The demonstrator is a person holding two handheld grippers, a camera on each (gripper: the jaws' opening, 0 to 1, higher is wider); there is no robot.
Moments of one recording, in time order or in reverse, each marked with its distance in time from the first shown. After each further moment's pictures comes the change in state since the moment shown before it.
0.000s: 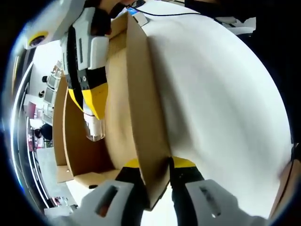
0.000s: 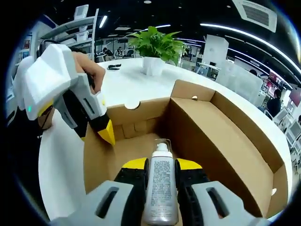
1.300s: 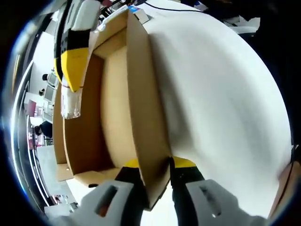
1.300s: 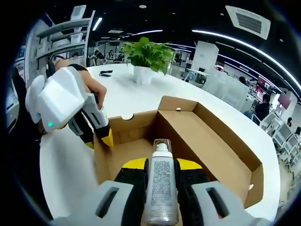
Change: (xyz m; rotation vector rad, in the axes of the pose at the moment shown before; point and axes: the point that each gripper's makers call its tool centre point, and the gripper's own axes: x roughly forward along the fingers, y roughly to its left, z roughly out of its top) left arm 0.001 0.000 -0.001 -0.007 0.022 0.003; right arm -0.055 -0.012 0.018 -0.010 -0.050 -0.124
